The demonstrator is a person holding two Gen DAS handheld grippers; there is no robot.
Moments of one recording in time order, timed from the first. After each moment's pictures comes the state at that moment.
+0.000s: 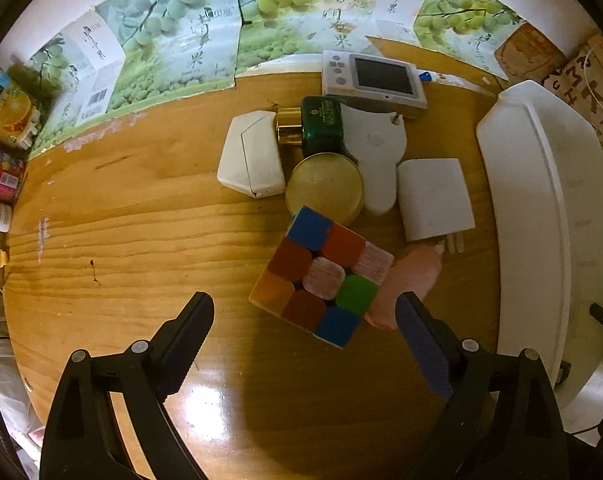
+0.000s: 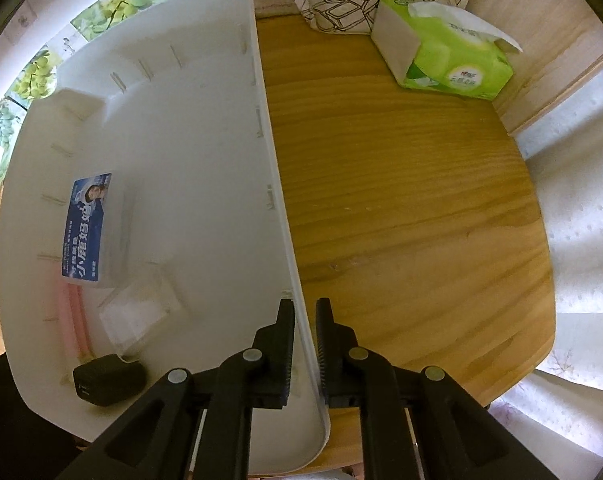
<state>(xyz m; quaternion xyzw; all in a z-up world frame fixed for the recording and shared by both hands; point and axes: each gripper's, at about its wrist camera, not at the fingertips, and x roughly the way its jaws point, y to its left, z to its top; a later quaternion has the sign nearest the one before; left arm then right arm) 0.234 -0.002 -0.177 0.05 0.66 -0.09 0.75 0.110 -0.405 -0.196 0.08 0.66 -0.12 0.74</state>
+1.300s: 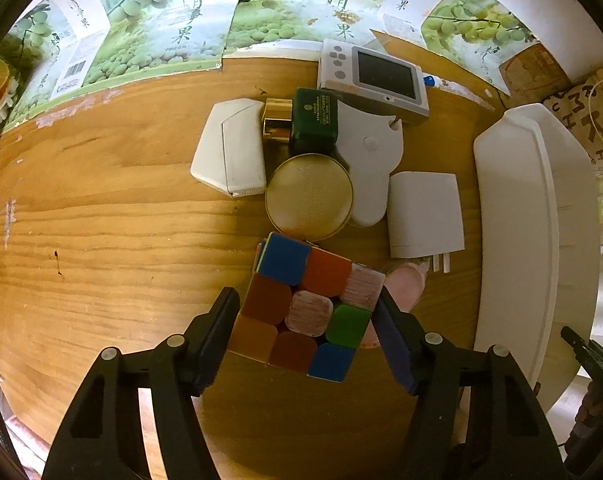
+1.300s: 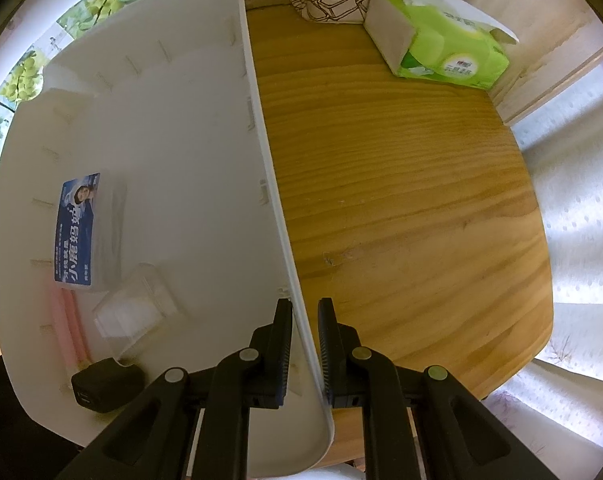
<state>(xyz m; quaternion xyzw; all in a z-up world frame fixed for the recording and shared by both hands) 0.247 0.000 -0.188 -0.02 0.68 -0.11 0.73 0.121 -0.407 -0.200 0.08 0.67 -0.13 0.72</state>
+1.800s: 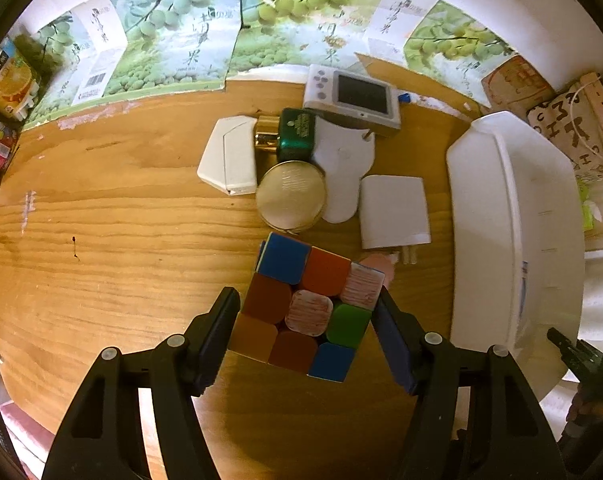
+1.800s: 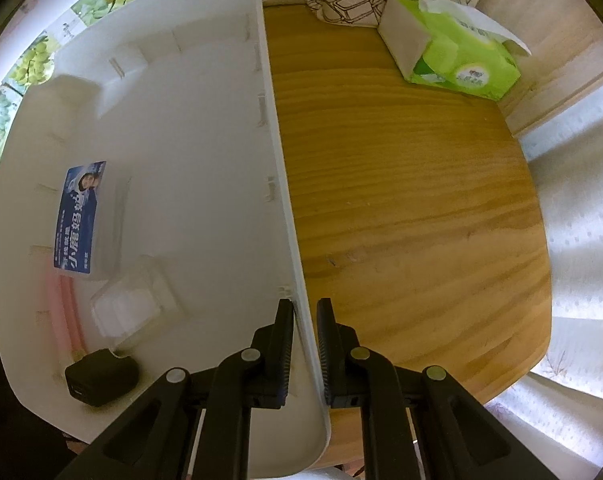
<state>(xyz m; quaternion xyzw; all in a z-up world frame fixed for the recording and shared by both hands) 0.225 -0.007 -0.158 -0.03 0.65 -0.10 0.75 0.120 -0.400 -0.204 0.07 0.67 -0.11 0.73</state>
